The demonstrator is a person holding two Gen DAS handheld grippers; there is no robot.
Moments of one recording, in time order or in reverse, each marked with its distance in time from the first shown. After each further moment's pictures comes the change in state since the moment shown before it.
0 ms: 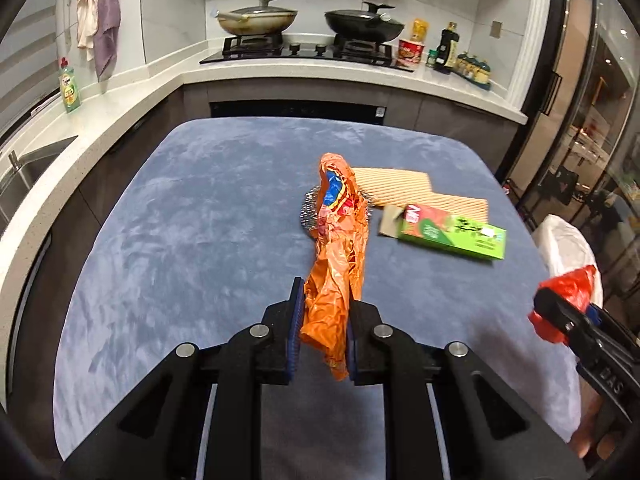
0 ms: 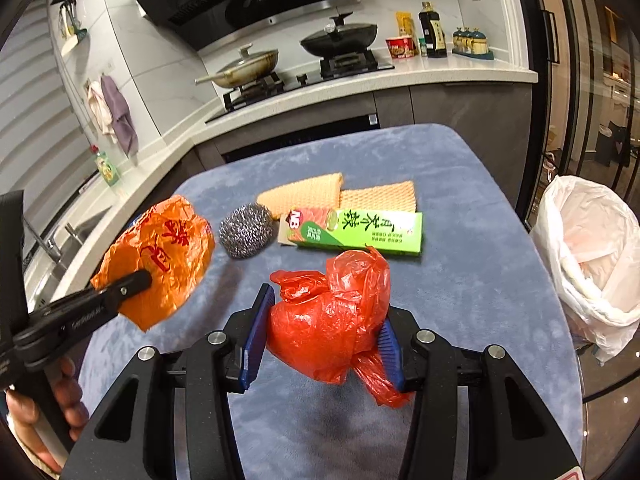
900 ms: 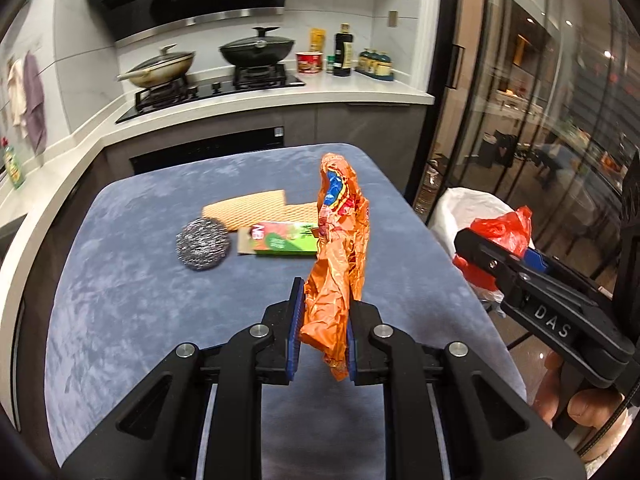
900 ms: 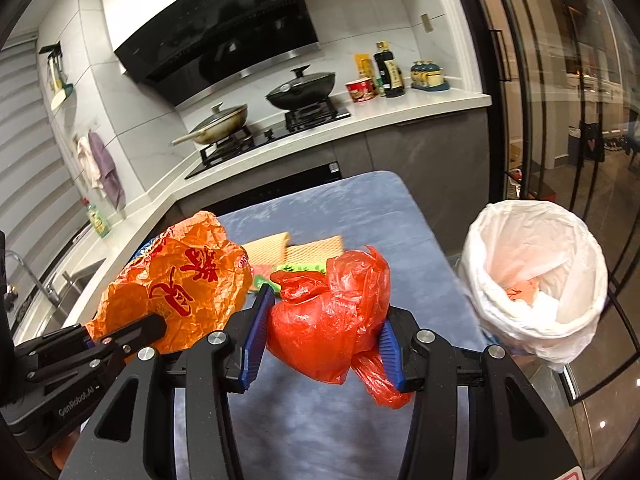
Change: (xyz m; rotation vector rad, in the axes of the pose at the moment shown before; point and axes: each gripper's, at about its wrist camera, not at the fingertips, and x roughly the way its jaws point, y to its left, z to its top) left arm -0.052 -0.134 -0.007 0.235 -0.052 -0.166; right arm -0.075 -0.069 0.014 0.092 -0.154 -0.052
